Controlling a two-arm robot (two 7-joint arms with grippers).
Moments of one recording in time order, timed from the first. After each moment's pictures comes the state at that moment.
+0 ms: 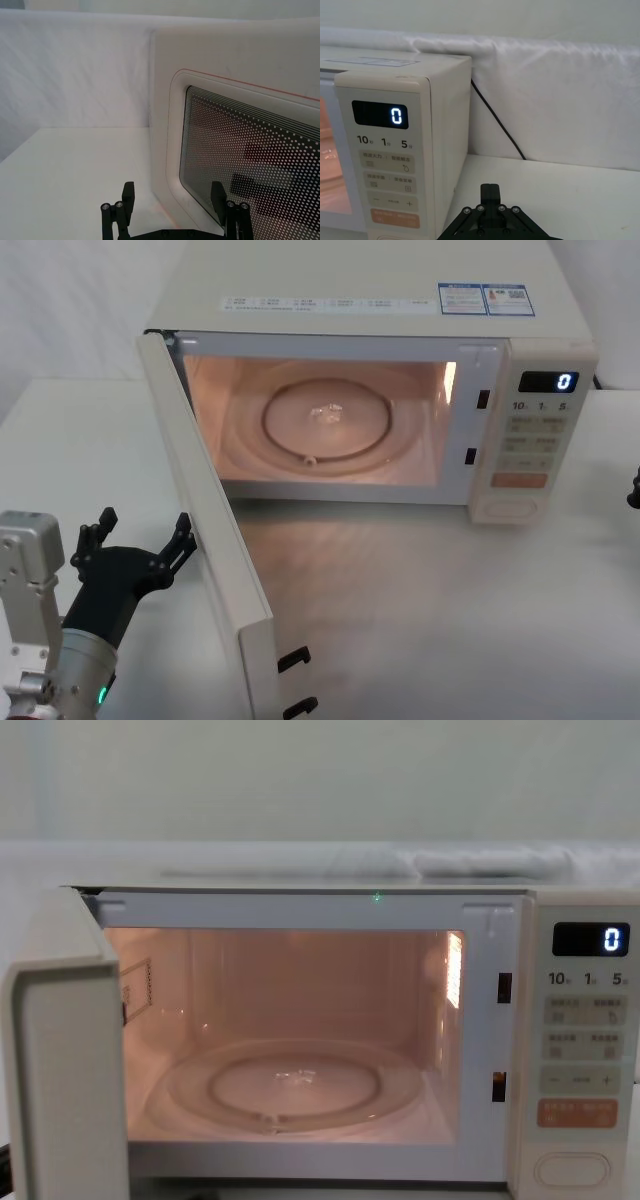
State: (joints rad) left arm 0.27 0.24 0.04 -1.85 -0.25 -0.02 -0.02; right arm -0.04 0.15 0.04 -1.78 0.10 0.13 0.13
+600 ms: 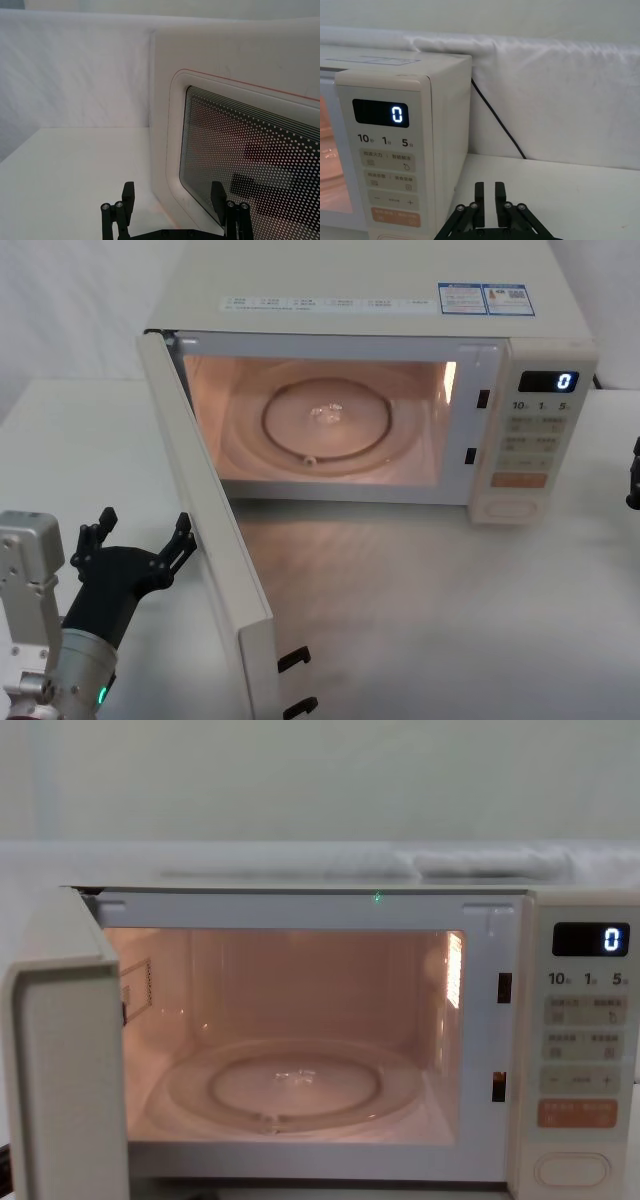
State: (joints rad) left arm 0.27 0.24 0.04 -1.85 -0.25 -0.02 -0.02; right arm -0.04 0.15 0.04 -1.78 0.10 0.13 0.13
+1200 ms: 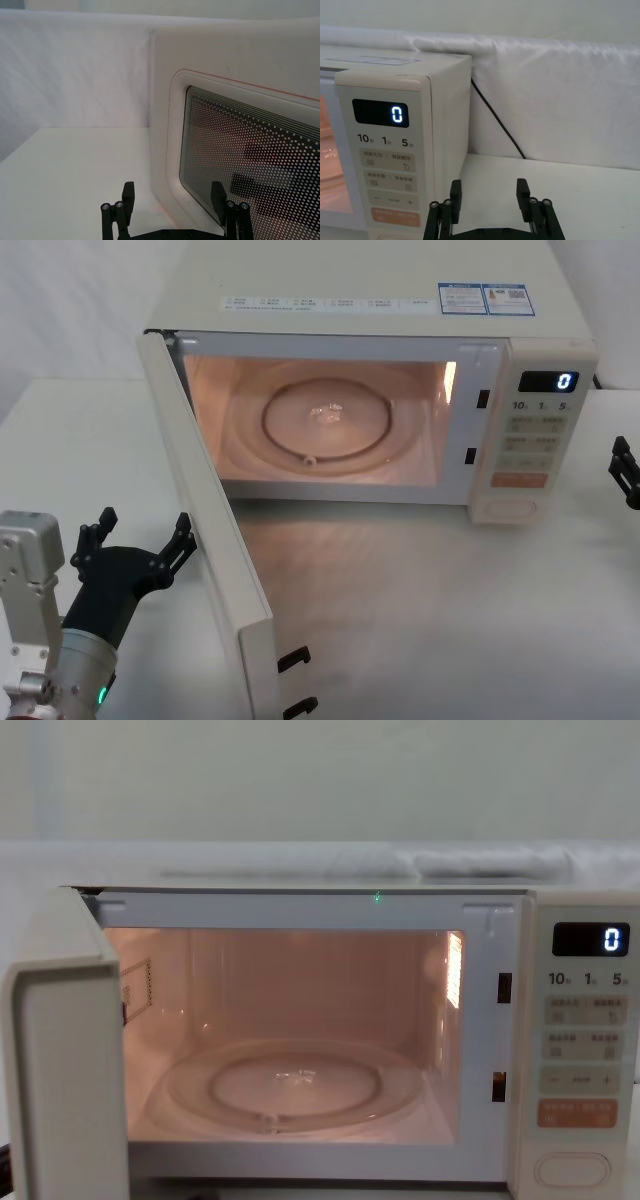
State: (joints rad) left arm 0.27 0.24 0.04 -1.85 -0.25 -0.02 -0.02; right arm -0.04 0.15 0.04 -1.78 0.10 0.13 0.13
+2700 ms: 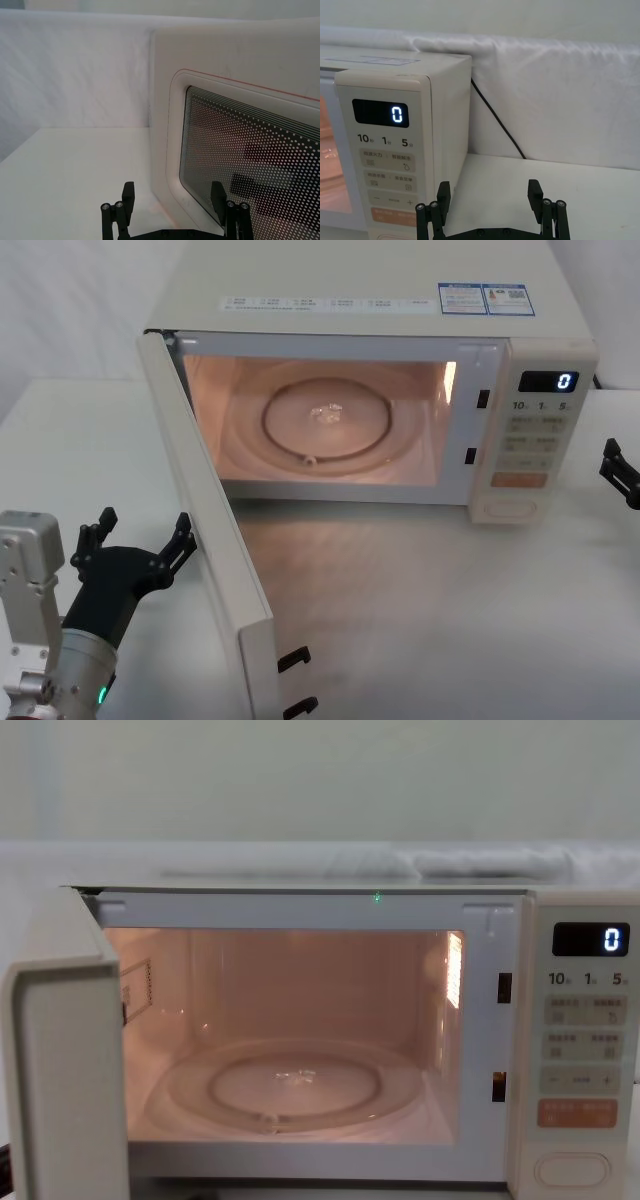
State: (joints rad) left arm 0.27 0.24 0.04 -1.85 -0.25 -0.02 -0.02; right arm -0.04 0.15 0.04 -1.78 0.10 0.13 0.13
